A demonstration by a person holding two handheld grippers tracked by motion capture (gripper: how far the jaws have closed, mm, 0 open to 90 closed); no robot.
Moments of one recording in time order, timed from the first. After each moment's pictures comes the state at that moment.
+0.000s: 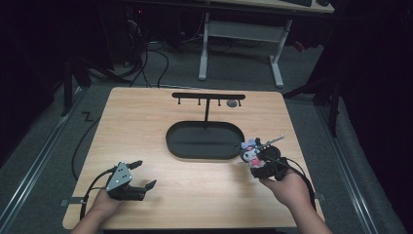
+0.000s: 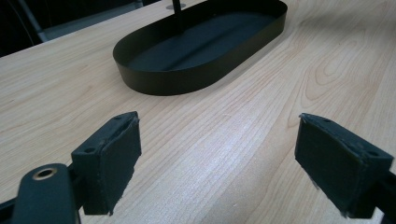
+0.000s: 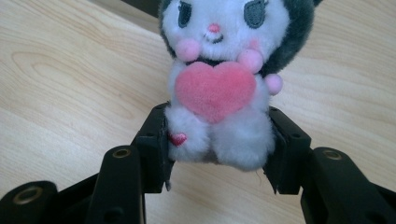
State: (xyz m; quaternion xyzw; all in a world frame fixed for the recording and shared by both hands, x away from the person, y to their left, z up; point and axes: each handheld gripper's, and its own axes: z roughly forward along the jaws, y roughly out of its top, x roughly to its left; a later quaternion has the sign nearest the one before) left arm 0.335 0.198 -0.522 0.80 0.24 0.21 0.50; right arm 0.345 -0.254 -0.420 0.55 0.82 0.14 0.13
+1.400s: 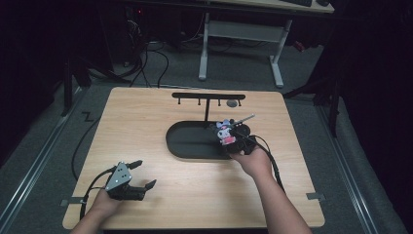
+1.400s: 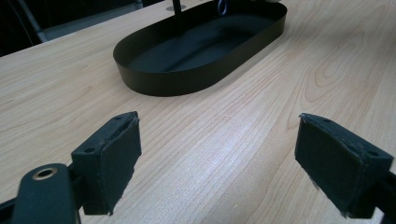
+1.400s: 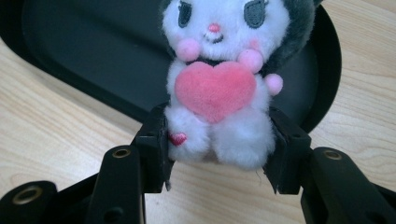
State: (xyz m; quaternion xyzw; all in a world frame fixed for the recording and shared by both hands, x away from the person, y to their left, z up) left arm 0.335 0.198 -0.522 0.80 0.24 0.21 0.51; right arm 0.434 -0.195 -0.443 0.55 0.80 0.21 0.12
